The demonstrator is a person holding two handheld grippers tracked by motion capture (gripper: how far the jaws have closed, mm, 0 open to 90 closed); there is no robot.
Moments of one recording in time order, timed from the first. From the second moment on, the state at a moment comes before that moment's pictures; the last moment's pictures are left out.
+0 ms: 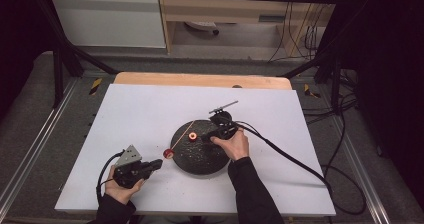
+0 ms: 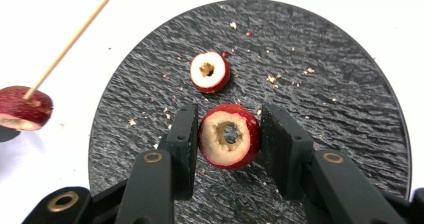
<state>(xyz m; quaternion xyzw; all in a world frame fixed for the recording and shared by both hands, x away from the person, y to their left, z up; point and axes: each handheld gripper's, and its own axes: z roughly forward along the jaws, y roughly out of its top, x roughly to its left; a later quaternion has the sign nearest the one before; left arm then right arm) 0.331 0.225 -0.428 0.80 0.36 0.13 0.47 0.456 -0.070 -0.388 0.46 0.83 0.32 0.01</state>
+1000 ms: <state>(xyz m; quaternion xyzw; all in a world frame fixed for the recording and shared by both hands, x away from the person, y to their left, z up) 0.330 0.221 -0.428 0.79 0.36 0.13 0.47 0.422 -0.100 -0.392 0.44 0.76 0.47 0.03</state>
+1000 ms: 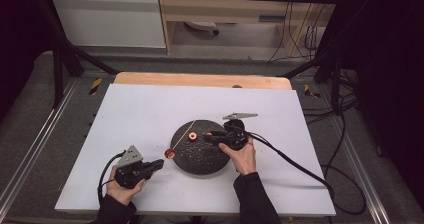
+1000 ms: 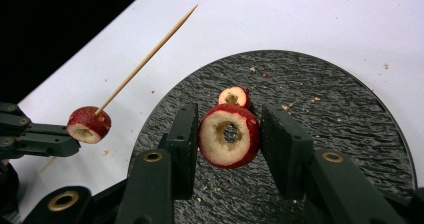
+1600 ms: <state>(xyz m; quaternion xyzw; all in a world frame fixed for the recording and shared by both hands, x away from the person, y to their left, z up) 0.328 0.217 -0.427 0.79 0.36 0.13 0.48 0.407 -0.116 -0.401 0.45 0.69 0.56 0.04</state>
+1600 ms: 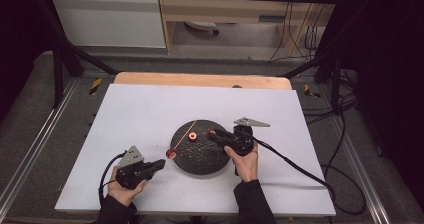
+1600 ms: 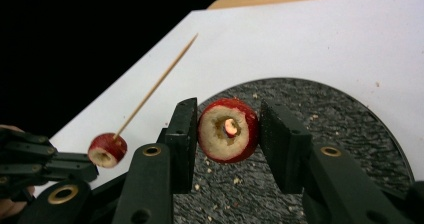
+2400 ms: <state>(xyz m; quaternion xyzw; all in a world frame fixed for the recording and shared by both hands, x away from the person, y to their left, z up) 0.324 0.209 -0.425 0.79 0.36 0.13 0.49 0.413 -0.120 -0.387 0.46 0.61 0.65 0.06</state>
